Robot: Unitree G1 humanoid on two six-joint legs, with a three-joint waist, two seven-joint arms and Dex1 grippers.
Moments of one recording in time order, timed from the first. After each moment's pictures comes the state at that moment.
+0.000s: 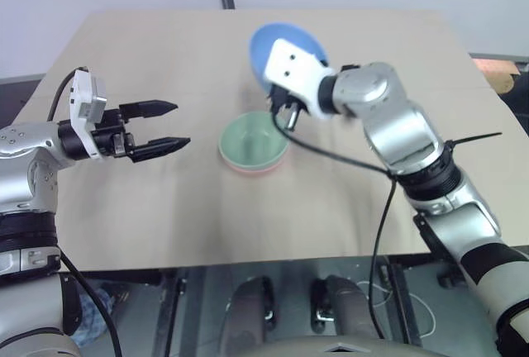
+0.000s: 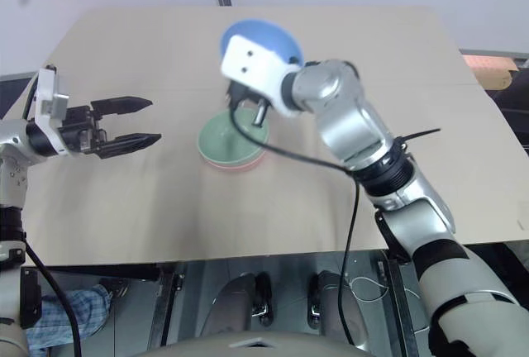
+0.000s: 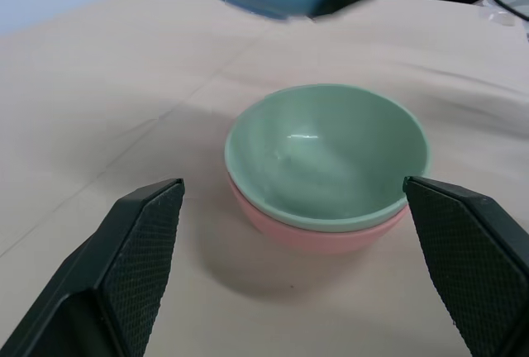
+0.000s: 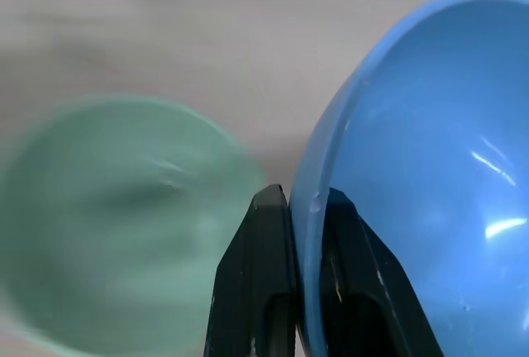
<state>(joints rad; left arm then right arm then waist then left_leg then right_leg) -0.53 0.95 0.23 0.37 -0.54 0.24 -1.45 -1.05 -0.25 0.49 -0.17 -0.12 0.93 0.83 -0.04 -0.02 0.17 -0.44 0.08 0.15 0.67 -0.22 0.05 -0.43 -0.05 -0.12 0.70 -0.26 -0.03</state>
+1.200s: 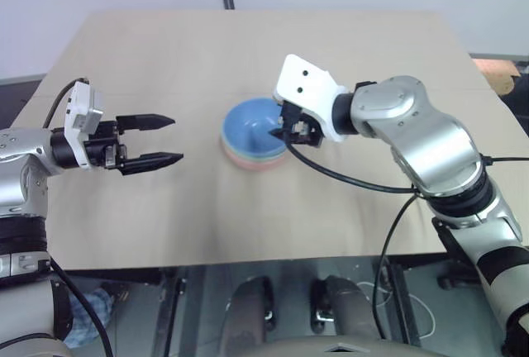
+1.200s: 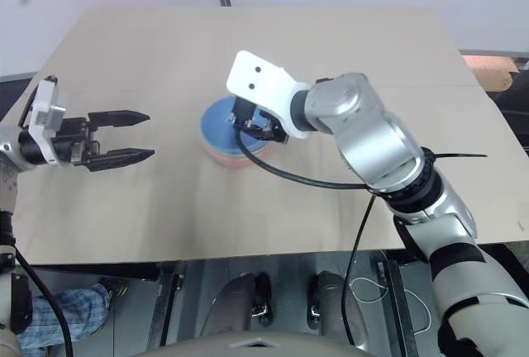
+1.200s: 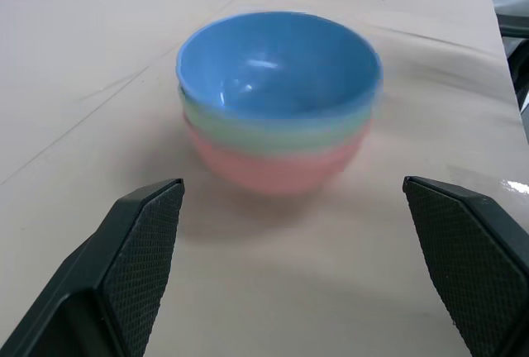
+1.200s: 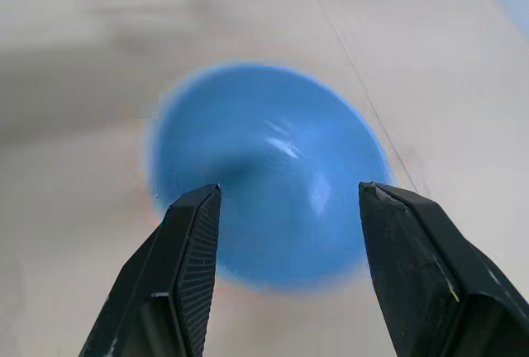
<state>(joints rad) -0.50 0.99 0.23 0.39 -0.51 0.24 -1.54 -1.03 -0.44 0.43 -0.44 0.08 1.20 0.82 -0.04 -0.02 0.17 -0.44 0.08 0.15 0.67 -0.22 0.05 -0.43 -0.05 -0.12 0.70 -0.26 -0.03</state>
